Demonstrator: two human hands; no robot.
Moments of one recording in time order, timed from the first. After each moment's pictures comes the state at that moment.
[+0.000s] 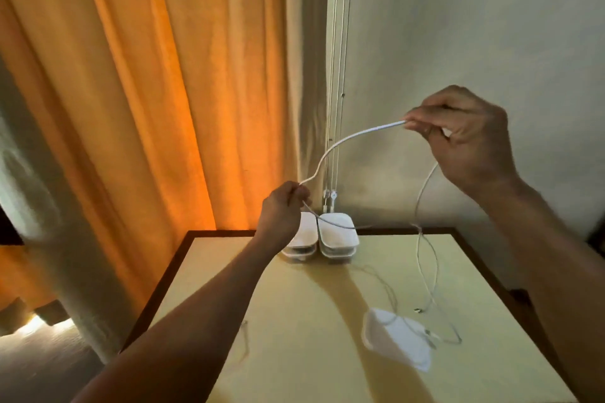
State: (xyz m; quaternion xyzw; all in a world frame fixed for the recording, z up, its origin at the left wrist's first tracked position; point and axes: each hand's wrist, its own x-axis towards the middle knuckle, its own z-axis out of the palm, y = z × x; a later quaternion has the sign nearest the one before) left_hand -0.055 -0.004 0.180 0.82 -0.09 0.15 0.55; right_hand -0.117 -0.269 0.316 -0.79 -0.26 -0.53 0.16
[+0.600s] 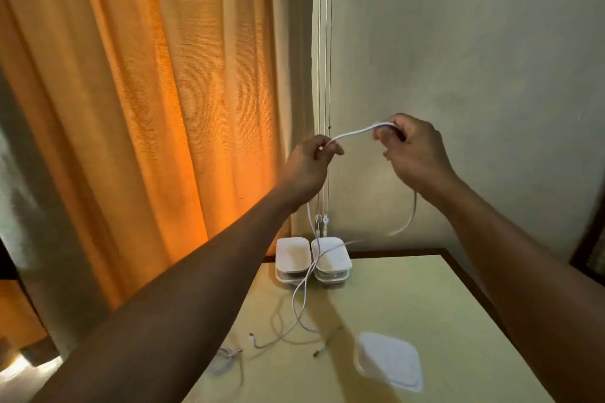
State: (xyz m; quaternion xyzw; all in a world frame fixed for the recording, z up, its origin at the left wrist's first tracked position) left_hand -0.053 -0.053 0.309 0.78 -0.25 0.17 0.56; right_hand -0.117 -0.234 0.346 -0.84 -0.07 -0.36 0.41
